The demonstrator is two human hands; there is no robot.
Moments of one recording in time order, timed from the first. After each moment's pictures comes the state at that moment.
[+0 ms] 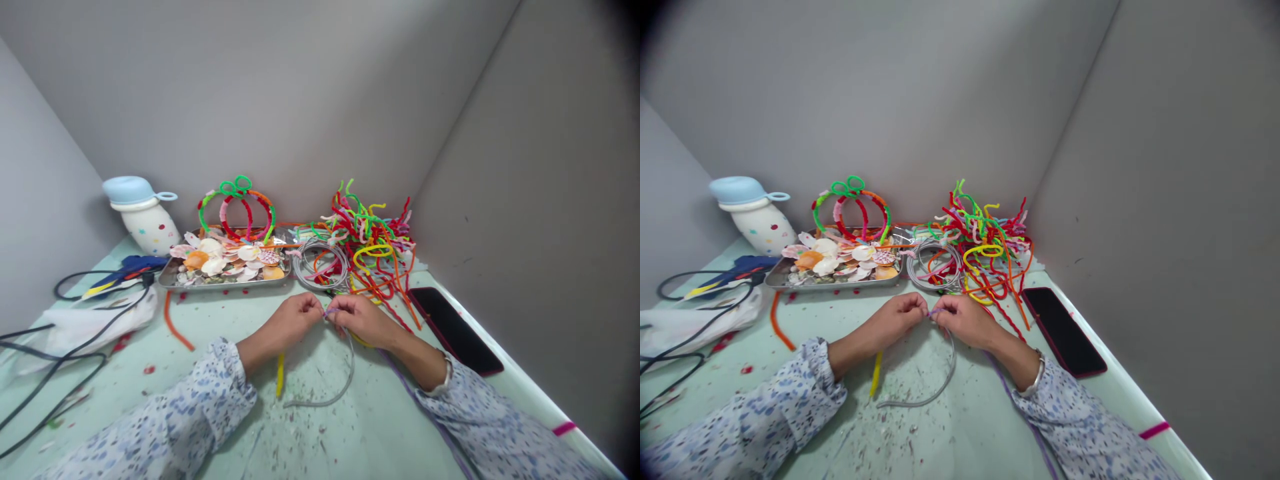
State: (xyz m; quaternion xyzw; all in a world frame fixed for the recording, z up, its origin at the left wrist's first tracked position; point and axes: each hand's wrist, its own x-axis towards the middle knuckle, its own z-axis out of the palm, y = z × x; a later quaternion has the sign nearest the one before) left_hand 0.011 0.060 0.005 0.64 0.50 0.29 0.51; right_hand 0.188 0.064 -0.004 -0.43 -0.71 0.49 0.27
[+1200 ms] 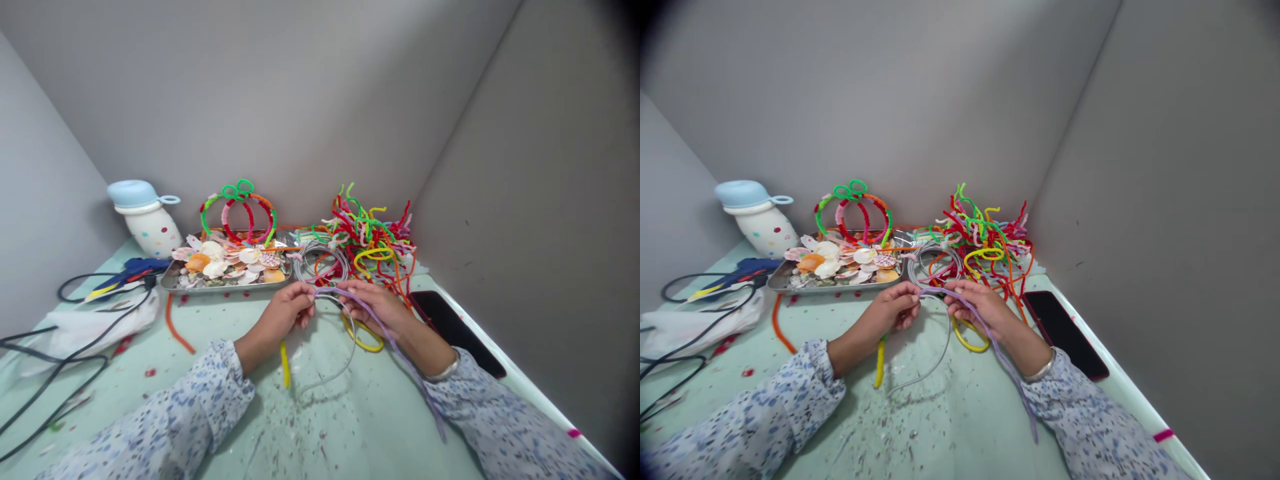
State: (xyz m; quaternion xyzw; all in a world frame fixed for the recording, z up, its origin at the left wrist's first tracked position) left_hand 0.002 0.067 0.004 0.51 0.42 0.40 0.63; right_hand 0.213 0.087 -0.011 -0.37 -0.43 0.72 0.40
